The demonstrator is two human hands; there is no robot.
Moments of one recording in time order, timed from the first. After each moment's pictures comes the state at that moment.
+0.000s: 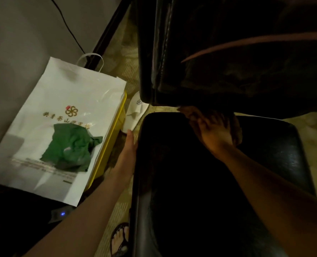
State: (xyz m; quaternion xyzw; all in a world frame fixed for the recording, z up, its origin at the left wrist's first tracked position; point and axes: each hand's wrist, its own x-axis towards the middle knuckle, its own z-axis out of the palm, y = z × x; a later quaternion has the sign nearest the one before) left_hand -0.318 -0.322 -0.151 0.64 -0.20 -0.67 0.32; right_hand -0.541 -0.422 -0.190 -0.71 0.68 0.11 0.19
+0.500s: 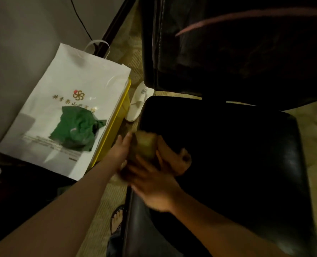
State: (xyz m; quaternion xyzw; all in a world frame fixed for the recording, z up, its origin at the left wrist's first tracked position) left_hand -0.299 -0.285 -0.178 0.76 -0.25 -0.59 0.15; right_hand -0.447 -0.242 -0.179 -0.92 0.27 0.13 0.23
